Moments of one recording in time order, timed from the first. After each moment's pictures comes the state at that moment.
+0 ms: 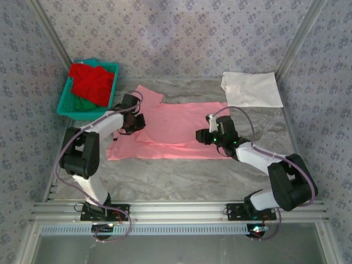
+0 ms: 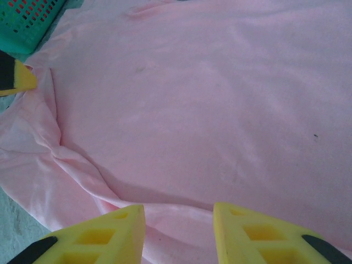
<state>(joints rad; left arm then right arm) -0.30 1.78 1.21 -0.55 0.06 -0.58 0.44 1.40 0.64 0.14 -0.26 0.32</state>
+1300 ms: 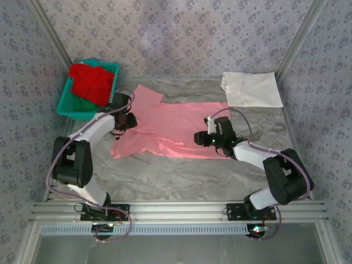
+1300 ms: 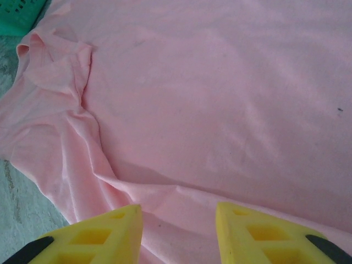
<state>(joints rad) -0.24 1.66 1.15 -0.58 -0.03 -0.51 0.44 1.46 0.64 0.14 -0.30 0.34</state>
